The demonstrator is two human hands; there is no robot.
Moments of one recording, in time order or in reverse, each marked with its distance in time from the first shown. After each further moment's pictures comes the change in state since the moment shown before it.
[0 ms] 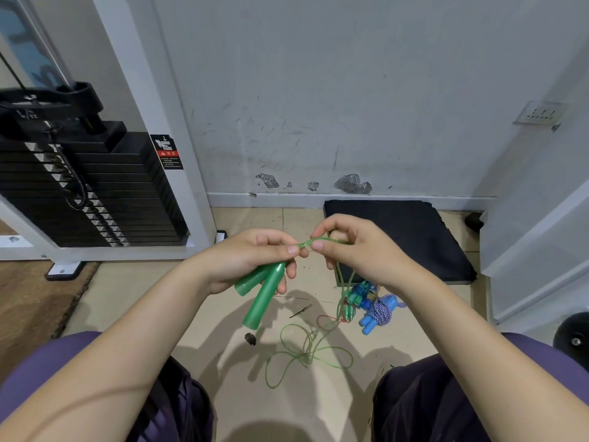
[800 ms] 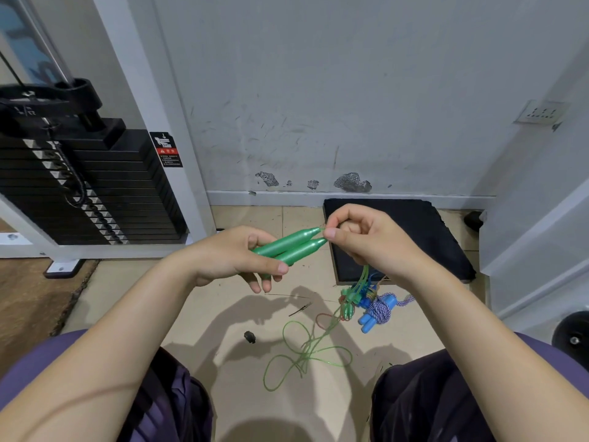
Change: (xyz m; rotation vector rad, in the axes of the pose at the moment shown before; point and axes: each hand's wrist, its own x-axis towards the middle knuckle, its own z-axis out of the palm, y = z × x) left_hand -0.010 0.004 -0.012 0.249 0.023 -0.043; right_hand -0.002 -0.006 -0.014 0.127 0.041 0.001
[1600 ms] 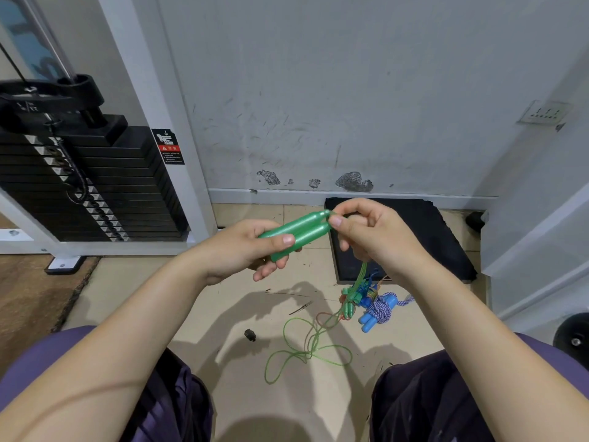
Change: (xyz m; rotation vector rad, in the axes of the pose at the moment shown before) left_hand 0.004 0.004 0.010 -0.065 0.089 0.114; right_hand 0.002 -0.003 0.002 0.107 0.122 0.053
